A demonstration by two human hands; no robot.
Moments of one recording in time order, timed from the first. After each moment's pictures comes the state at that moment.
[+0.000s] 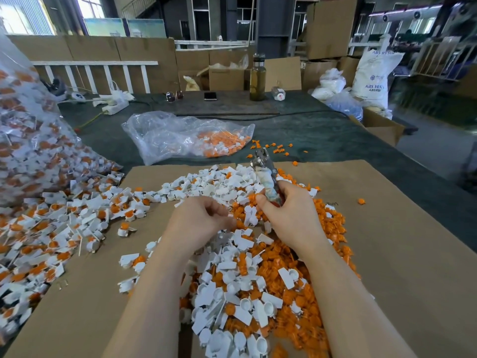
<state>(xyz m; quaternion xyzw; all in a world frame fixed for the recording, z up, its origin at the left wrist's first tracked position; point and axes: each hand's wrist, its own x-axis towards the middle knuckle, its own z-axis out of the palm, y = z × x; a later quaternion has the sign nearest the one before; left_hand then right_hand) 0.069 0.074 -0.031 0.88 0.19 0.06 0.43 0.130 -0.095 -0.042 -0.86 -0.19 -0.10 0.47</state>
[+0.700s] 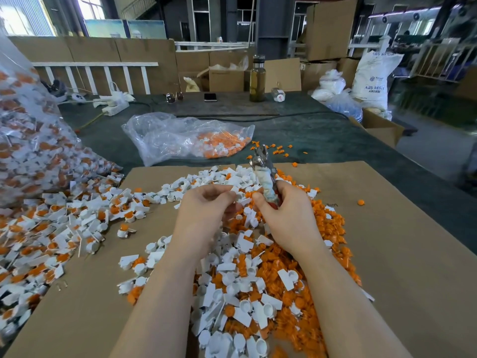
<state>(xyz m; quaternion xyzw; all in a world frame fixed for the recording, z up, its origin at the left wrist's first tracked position) 0.073 0.053 -0.025 0.69 0.19 0.17 0.68 0.124 -0.091 -0.039 -0.86 -0.20 -0.11 0.46</state>
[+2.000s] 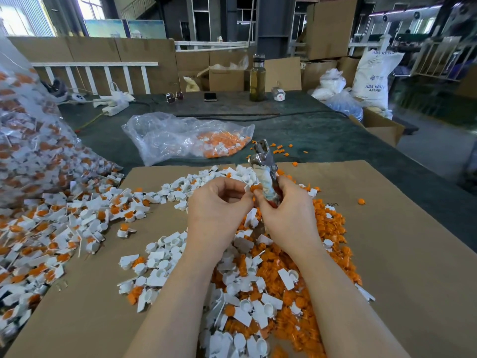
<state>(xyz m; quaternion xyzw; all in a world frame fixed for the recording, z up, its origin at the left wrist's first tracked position) 0.073 0.029 -0.022 0.76 0.14 0.26 0.58 0.119 -0.087 -0.037 -0.84 -0.22 -0.18 0.47</state>
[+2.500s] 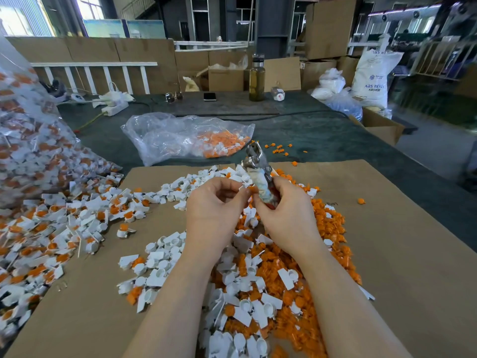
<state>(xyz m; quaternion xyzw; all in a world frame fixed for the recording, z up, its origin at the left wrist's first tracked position) 0.075 0.031 -0.022 0.76 0.17 0.26 0.56 0.119 -0.090 -0.037 -0.84 -0.24 -0.16 0.46</state>
